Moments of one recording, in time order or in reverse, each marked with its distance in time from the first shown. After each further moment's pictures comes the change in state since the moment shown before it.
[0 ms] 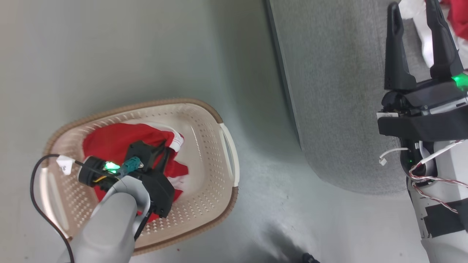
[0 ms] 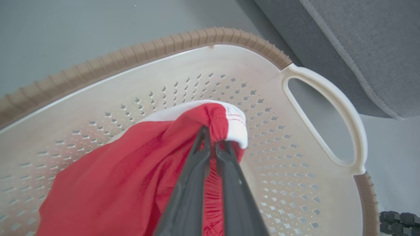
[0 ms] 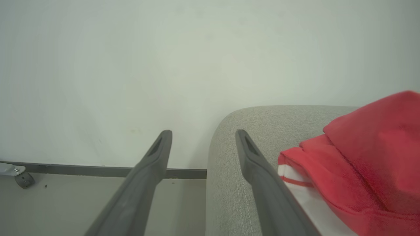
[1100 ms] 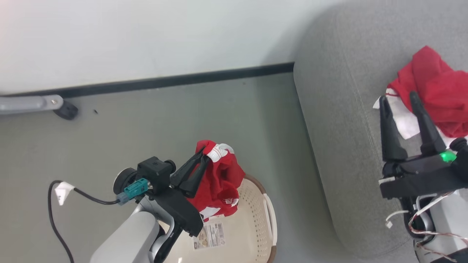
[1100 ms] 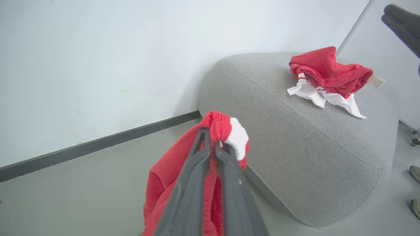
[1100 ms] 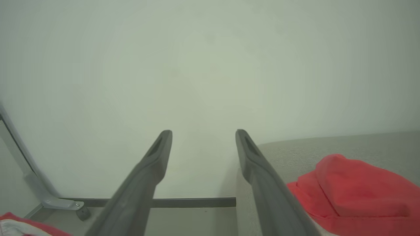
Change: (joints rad) left arm 0.170 0.064 -0.119 -0.451 -0.269 0.000 -0.025; right arm 0.251 -0.072 -0.004 0.087 0.063 0.000 0.000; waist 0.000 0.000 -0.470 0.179
